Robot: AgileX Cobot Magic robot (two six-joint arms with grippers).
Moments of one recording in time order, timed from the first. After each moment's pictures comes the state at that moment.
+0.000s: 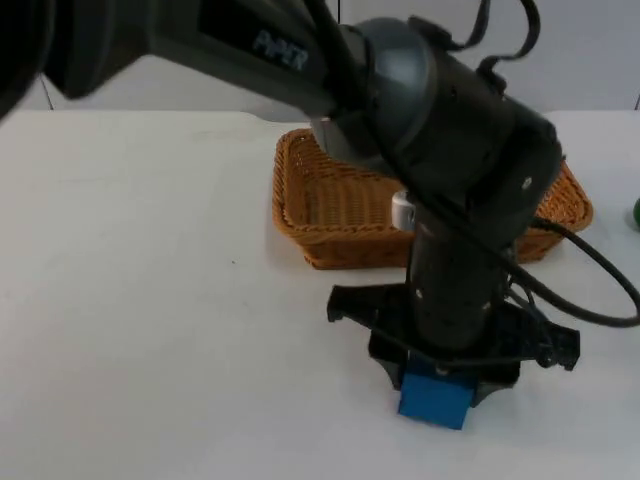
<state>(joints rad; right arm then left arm) 0.06 0.86 -0.67 0.01 0.77 -0.04 -0.93 2.29 -1.58 0.10 0.85 -0.74</state>
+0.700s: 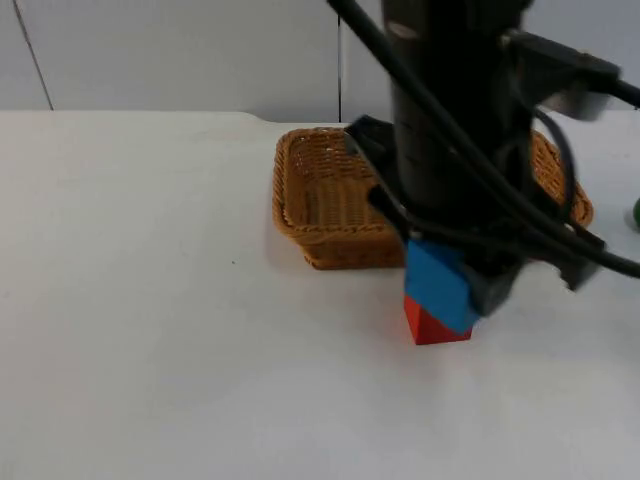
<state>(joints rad) 0.06 0.86 -0.67 0.01 0.77 -0.03 -0.88 2.01 -1.58 -0.01 1.00 -0.03</state>
